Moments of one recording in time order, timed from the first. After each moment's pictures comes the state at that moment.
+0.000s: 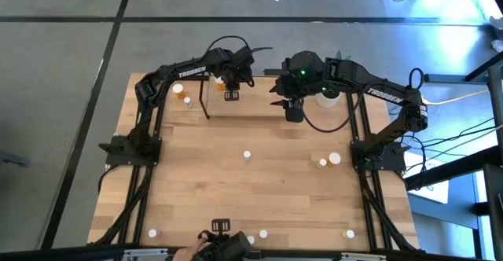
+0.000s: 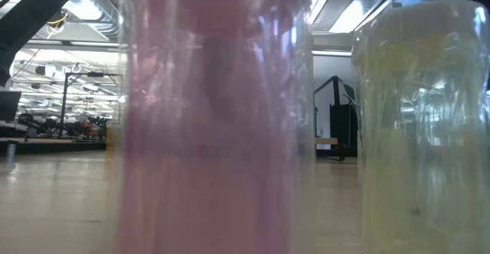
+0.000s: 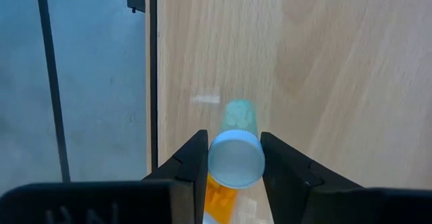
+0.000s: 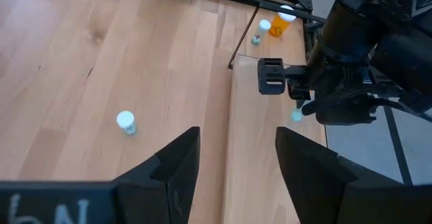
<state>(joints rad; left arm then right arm) 0.61 2.03 1.77 -1.01 -0.16 0.56 -0.25 1.55 1.74 -0.92 -0.10 -0.39</state>
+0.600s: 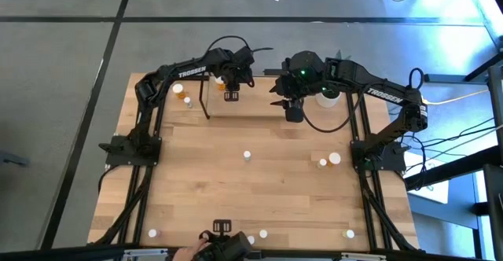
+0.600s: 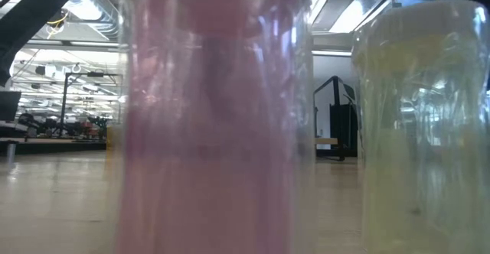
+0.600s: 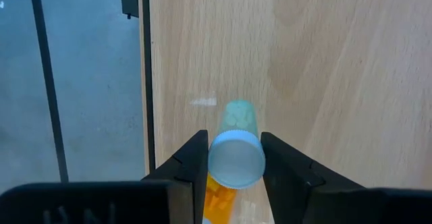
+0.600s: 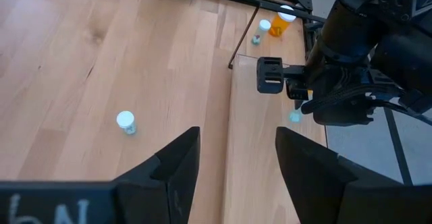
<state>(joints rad) 0.61 2.03 1.77 -1.01 -0.14 0.59 -0.25 1.55 1.74 -0.92 -0.10 -0.39</state>
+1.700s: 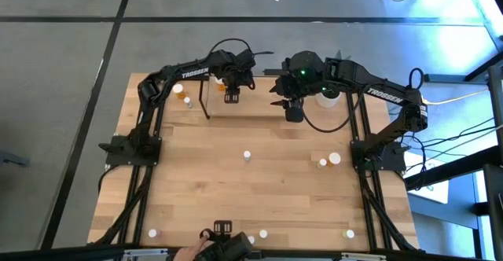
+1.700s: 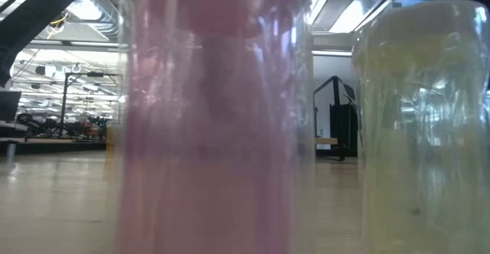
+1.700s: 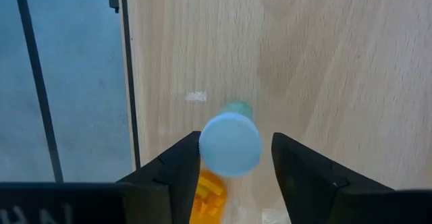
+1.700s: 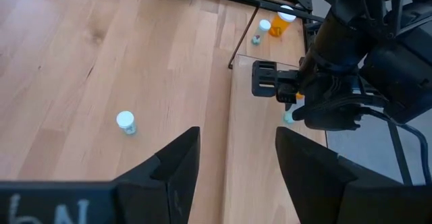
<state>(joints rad) 0.60 2.05 1.76 -1.02 -0.14 0.59 -0.25 1.55 1.74 -0.92 -0.10 -0.39</state>
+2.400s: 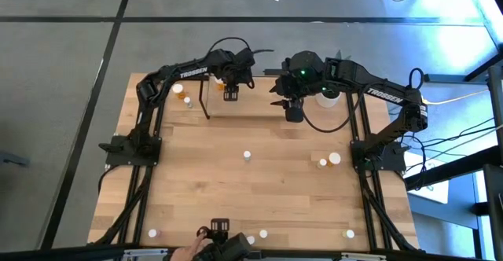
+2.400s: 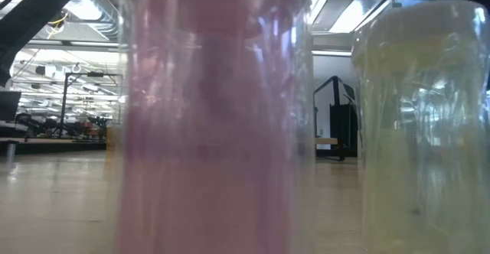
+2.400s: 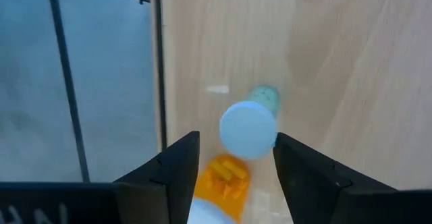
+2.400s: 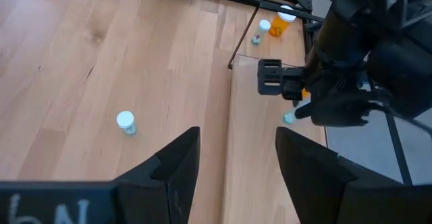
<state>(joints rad) 0.60 2.03 1.77 -1.02 -0.23 0.59 -0.25 1.55 1.74 -0.92 -0.10 -0.39</state>
